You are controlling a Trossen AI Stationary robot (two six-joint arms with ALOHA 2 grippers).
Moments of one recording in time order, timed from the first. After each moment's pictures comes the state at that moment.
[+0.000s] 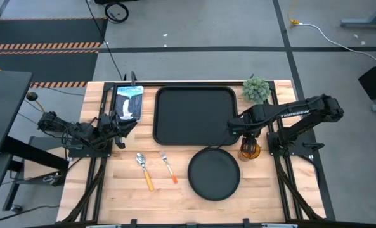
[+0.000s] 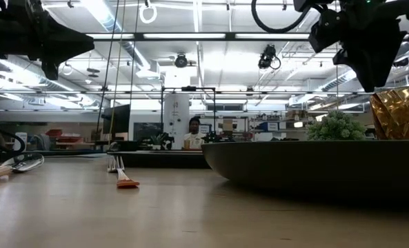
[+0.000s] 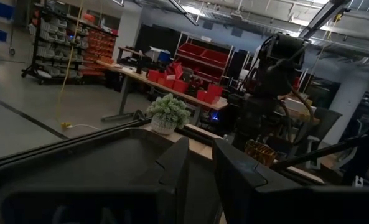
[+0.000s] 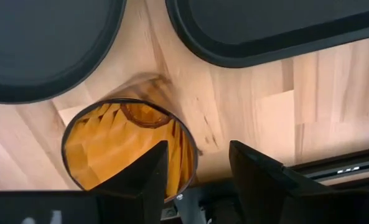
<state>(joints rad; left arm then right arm) -0.38 0.01 0.05 0.16 -0.79 -0.21 0.07 1.35 1.12 -1.40 0.00 0.35</state>
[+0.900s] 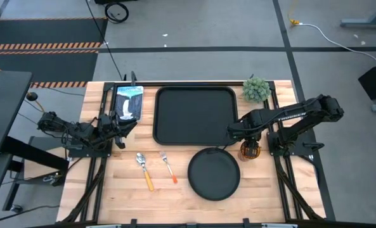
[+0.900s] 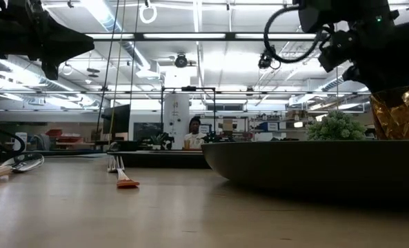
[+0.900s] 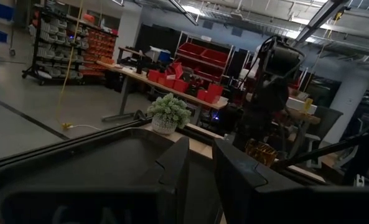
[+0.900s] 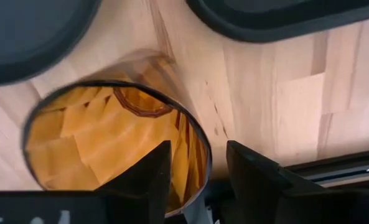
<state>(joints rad) -0.38 0.01 0.05 0.16 -0.79 -0.20 0.08 1.35 0.97 -1.33 -0.05 0.35</state>
